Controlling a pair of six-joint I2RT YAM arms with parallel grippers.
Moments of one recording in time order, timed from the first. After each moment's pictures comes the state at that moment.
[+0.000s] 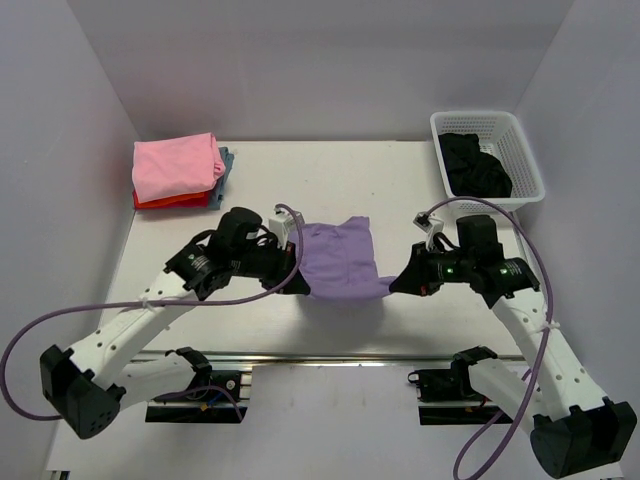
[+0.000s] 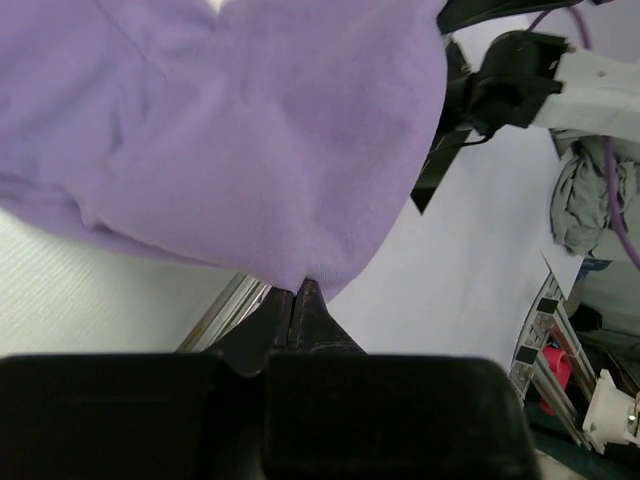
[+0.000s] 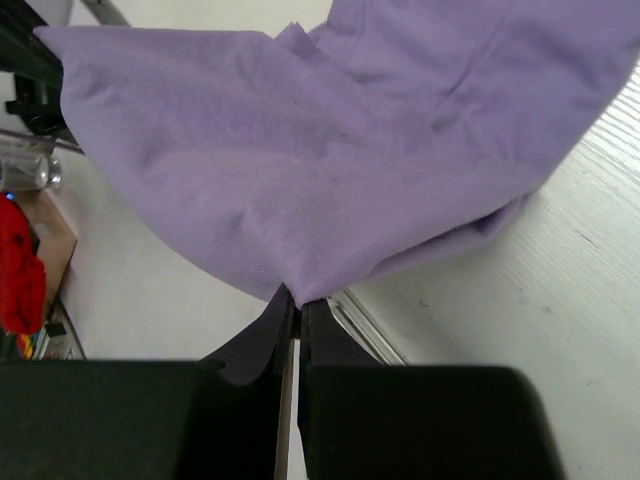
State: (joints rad) left arm -0.68 1.07 0.97 -0.61 0.56 -0.37; right arm 0.29 0.88 0.82 -0.78 -0.77 0.12
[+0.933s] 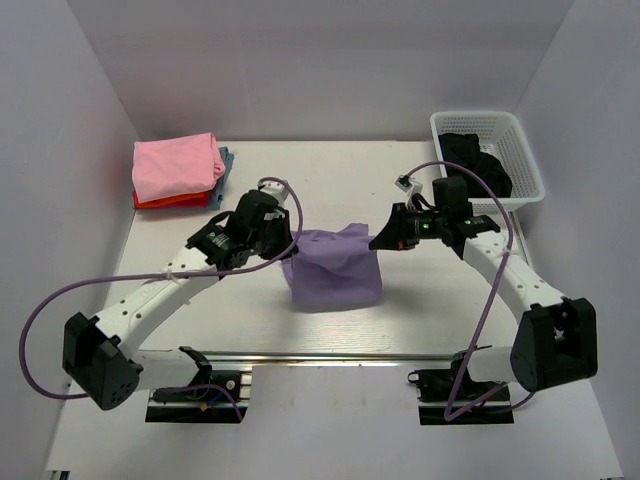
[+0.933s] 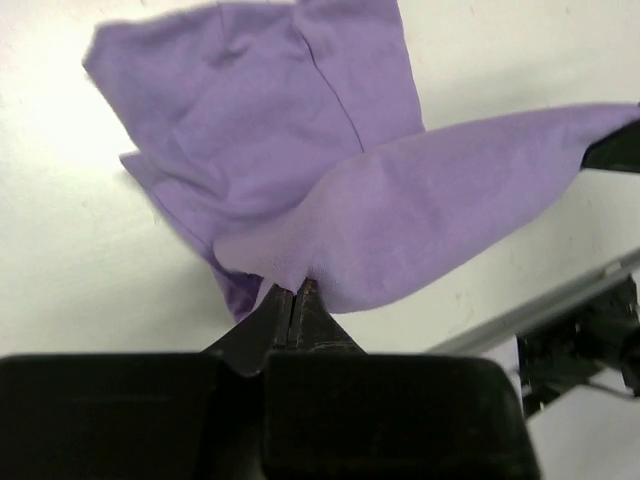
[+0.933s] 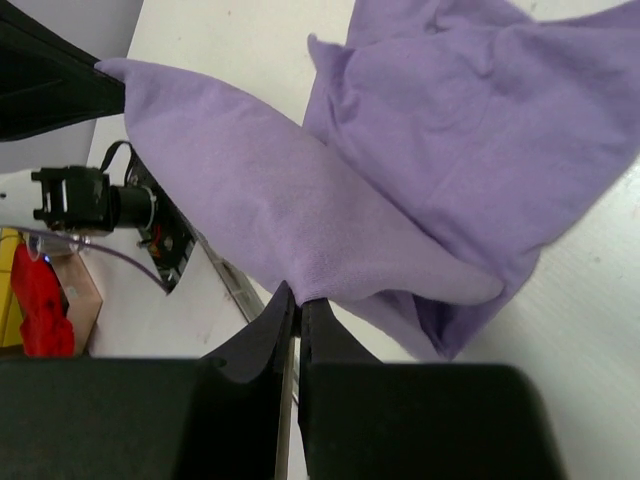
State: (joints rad) left arm -0.66 1.22 1.07 -0.58 0.01 -0.52; right arm 0.28 1.30 0.94 -0.39 -0.84 0.23
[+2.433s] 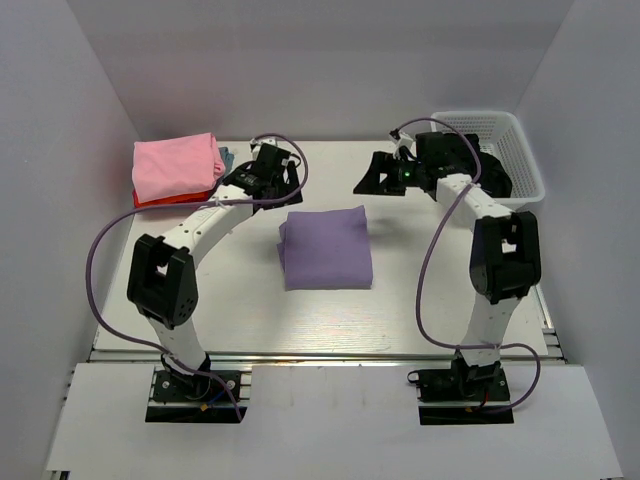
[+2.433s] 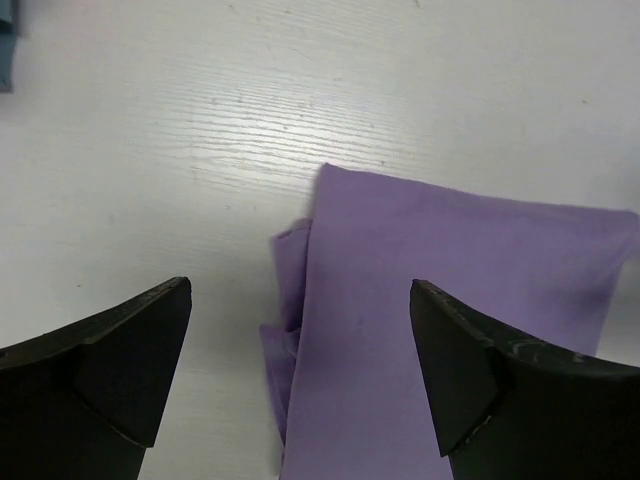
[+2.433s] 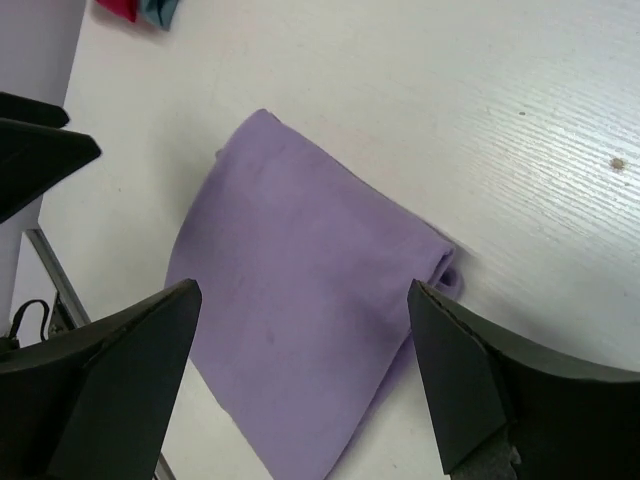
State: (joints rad) left arm -0.48 1.78 1.51 -0.58 -0.35 -0.53; right arm 0.22 1.95 1.50 -0.27 -0.72 0.26
